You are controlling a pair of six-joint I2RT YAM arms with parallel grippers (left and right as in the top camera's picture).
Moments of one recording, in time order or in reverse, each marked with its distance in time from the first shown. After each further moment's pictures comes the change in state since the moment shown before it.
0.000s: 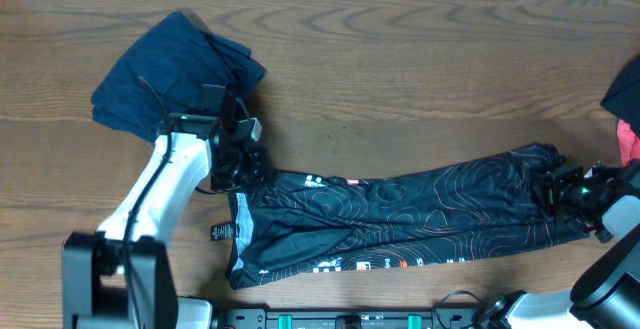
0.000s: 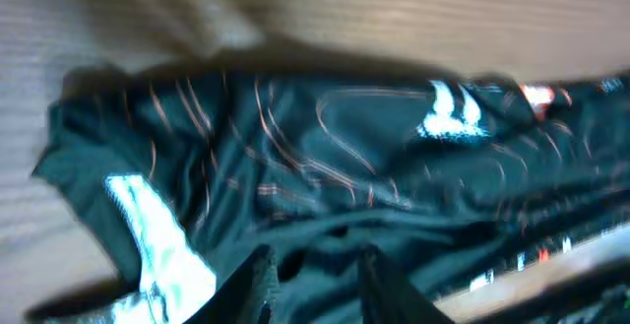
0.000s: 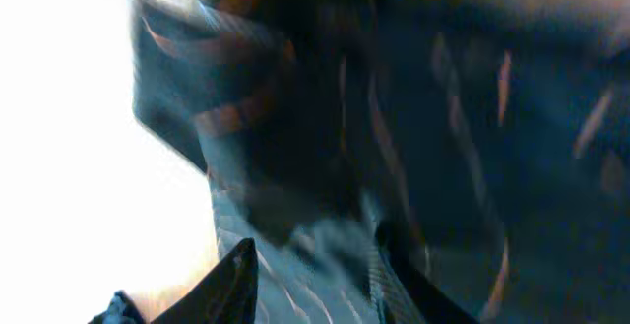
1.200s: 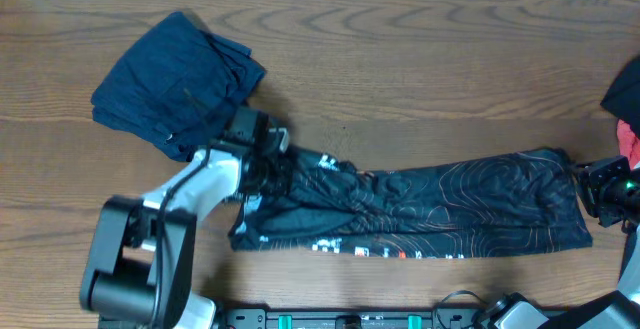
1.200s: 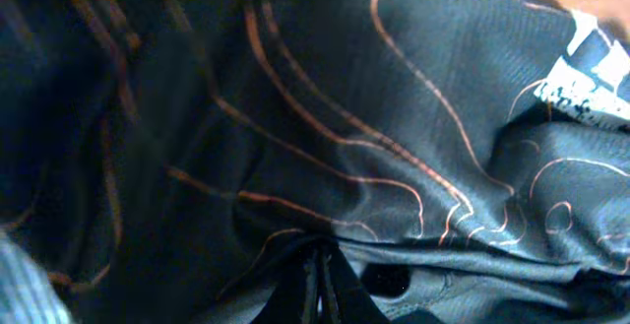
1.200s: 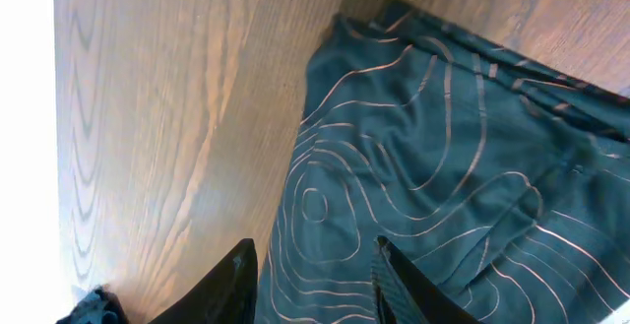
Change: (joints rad) left arm -0.128 0.148 -0.188 0.477 -0.027 -0.011; right arm -0.049 -0.315 0.241 -0.470 0.125 -0.140
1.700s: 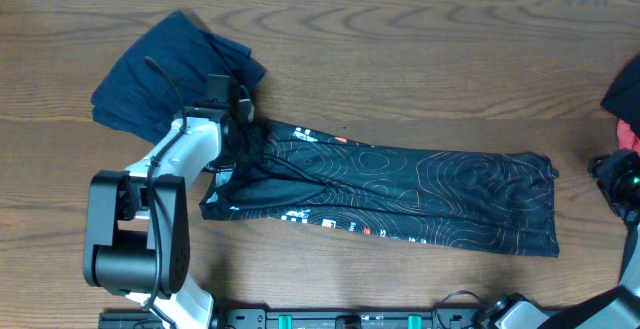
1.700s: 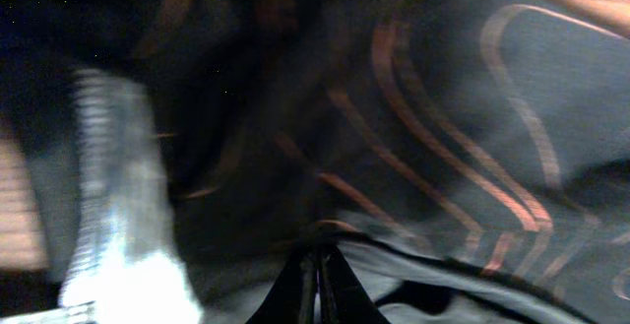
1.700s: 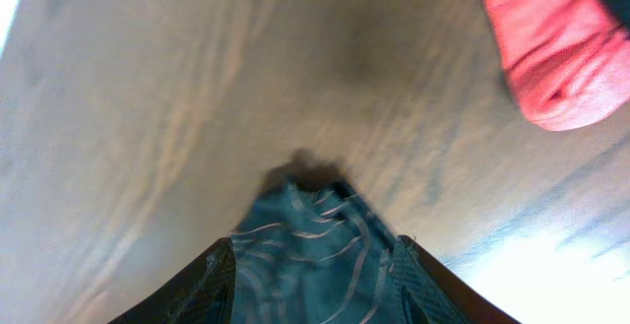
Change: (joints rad) left arm 0.150 0.101 0.200 -0.110 -0.204 0.004; right arm 0.003 0.032 0.000 0.159 0.169 -0.150
